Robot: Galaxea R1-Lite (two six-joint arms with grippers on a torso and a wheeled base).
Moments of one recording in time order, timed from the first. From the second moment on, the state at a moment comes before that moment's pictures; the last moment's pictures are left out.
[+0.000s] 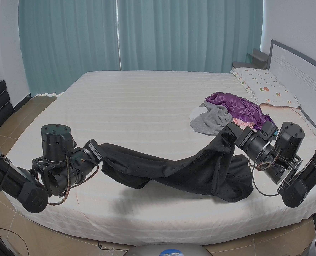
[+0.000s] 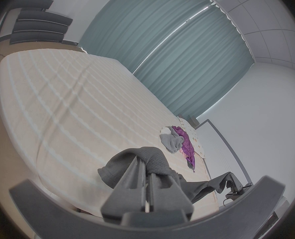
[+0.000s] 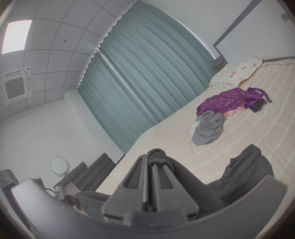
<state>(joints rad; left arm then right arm) -0.41 1.77 -0.56 -0.87 0.13 -0.87 0.42 1.92 -0.50 -1.44 -0.05 0.65</state>
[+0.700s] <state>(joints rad) -0.41 1.76 -0.56 -0.87 0.13 -0.87 0.42 1.92 -0.48 -1.44 -0.05 0.66</state>
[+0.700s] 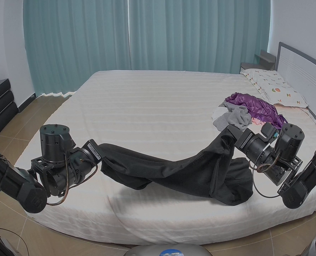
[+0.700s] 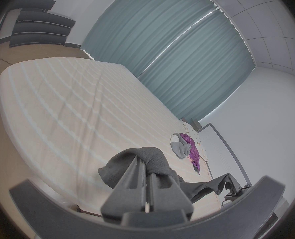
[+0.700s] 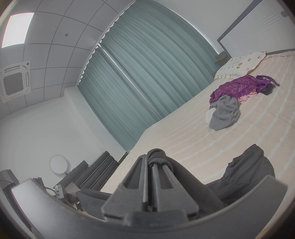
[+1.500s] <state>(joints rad) -0.46 1.70 -0.47 -0.86 0.22 -0.87 0.39 1.79 -0.22 -1.55 -0.05 0.66</state>
